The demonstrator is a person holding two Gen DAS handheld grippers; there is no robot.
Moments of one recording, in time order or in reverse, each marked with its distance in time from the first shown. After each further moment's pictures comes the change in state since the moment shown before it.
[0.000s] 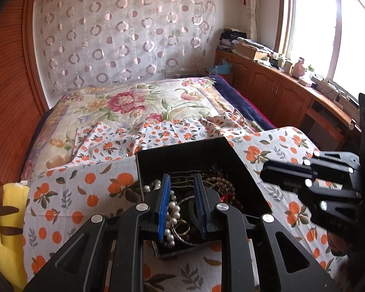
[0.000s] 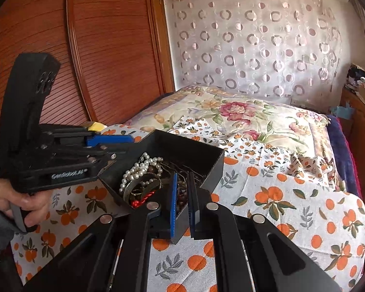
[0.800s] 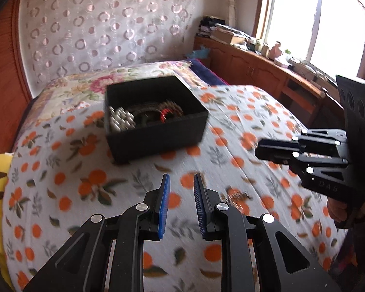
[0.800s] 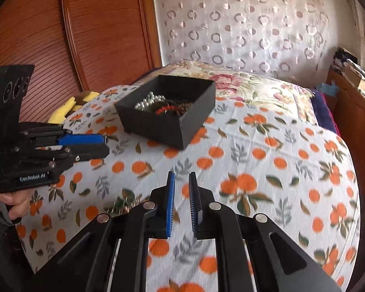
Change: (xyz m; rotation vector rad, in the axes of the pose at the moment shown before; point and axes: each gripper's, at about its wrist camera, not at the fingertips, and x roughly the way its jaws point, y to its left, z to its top) left arm -0.050 -0.045 -0.109 0.048 0.074 -0.109; right arm -0.056 0.030 -0.091 0.049 0.140 -0.082
